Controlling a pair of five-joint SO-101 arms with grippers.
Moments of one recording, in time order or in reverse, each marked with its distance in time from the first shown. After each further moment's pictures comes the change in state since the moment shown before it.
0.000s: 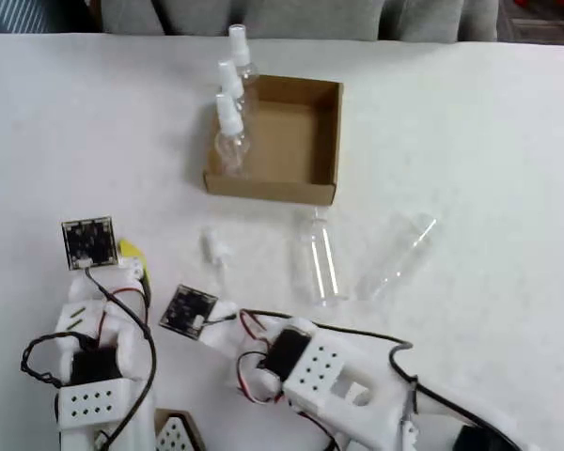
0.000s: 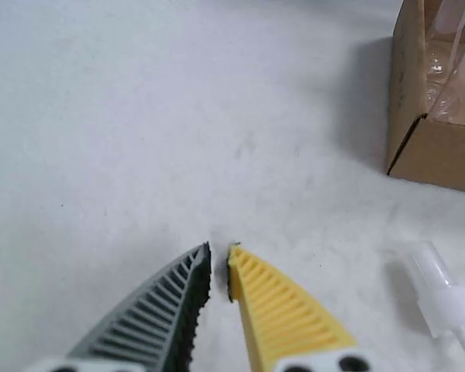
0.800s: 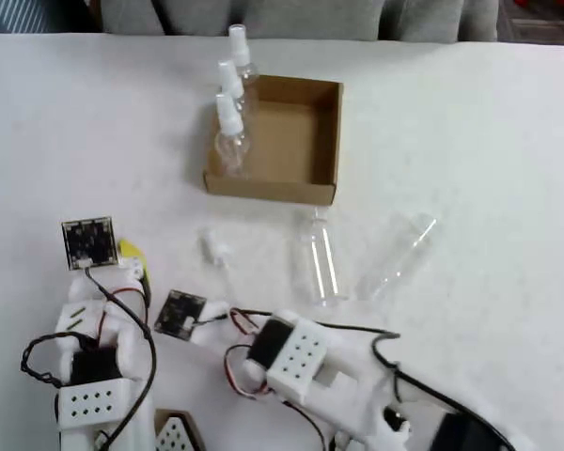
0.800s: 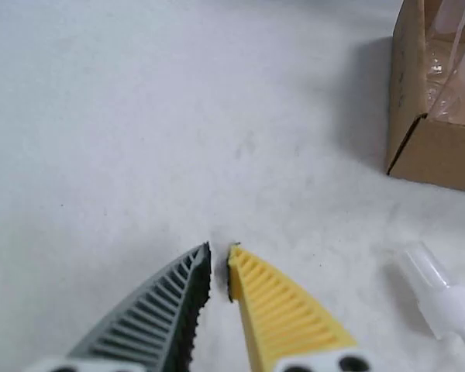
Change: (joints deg) left arm 0.0 0.0 0.0 0.0 0.0; right arm -0.1 1.5 -5.4 8.6 5.9
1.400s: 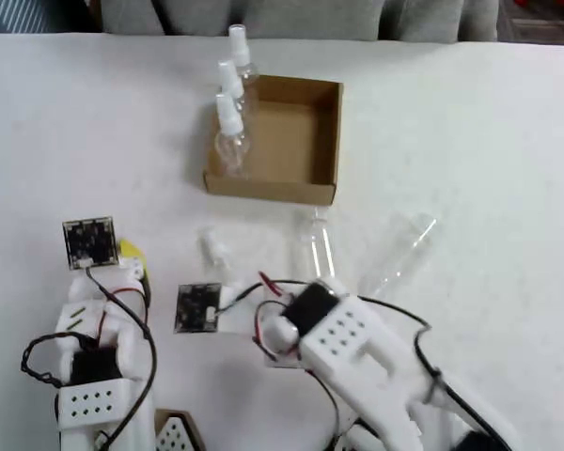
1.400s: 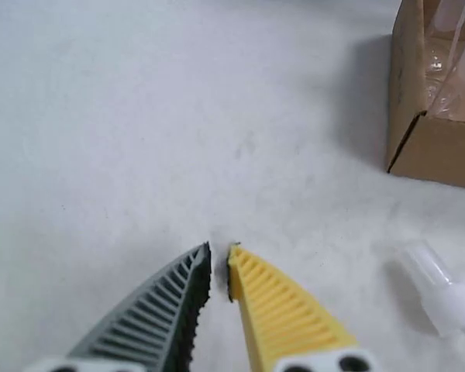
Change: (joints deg) left arm 0.0 0.0 0.0 0.0 -1.1; right arm 13.9 -1.1 -7.7 11.0 30.4
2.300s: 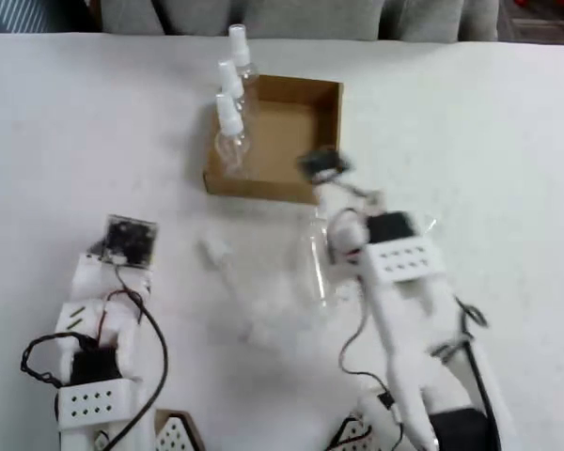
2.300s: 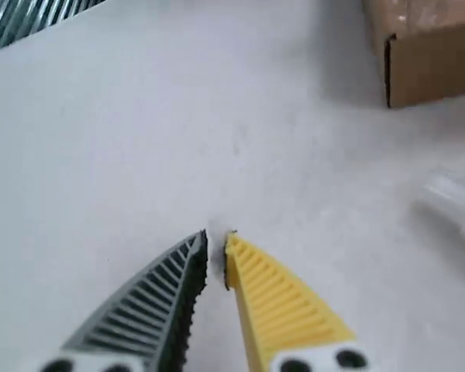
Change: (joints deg) left arm 0.3 0.0 0.0 -1.2 -25.0; right arm 38.2 4.2 -7.7 -4.4 -30.2
